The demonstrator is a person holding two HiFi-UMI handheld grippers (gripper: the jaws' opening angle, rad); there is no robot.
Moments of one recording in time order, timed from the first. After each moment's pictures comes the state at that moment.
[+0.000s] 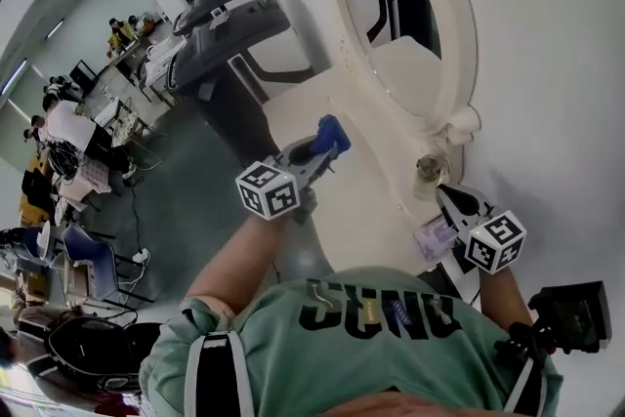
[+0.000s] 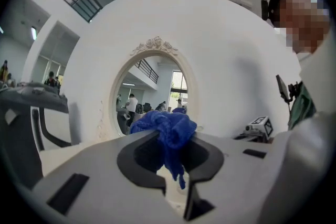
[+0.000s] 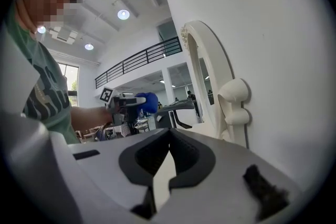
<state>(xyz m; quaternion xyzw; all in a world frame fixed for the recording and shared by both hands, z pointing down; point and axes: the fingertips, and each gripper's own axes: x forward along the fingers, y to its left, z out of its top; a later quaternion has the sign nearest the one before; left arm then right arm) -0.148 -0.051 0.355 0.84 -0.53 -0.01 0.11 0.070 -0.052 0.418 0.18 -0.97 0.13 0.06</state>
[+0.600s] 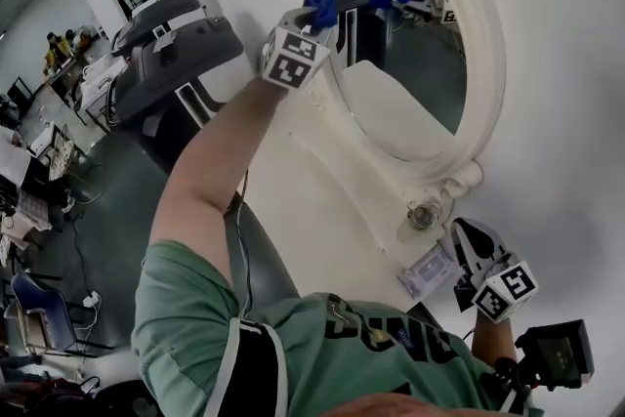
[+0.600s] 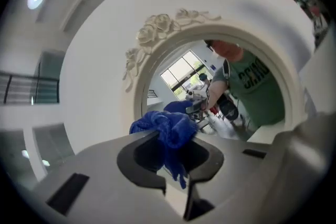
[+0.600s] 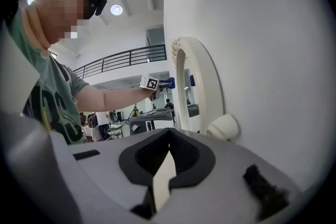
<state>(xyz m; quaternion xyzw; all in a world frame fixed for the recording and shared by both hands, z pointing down) -0.253 -0.357 0.189 0.76 -0.58 0.19 -0.23 0.058 -0.074 0.357 0.32 -0.94 0.10 0.02</state>
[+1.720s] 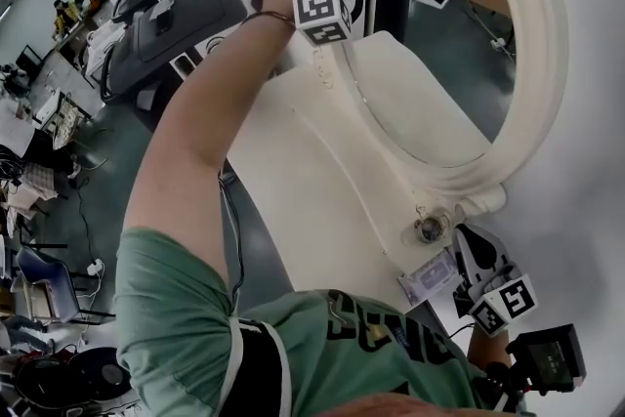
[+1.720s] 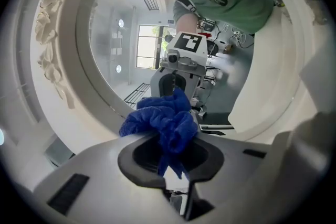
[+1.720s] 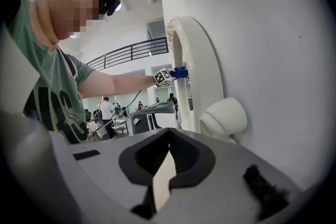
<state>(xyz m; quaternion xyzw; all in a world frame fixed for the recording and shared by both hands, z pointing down) -0.260 -0.473 0.196 0.53 -0.53 0.48 -0.45 0.055 -0.130 0.379 0.29 -0.95 0.11 0.06</state>
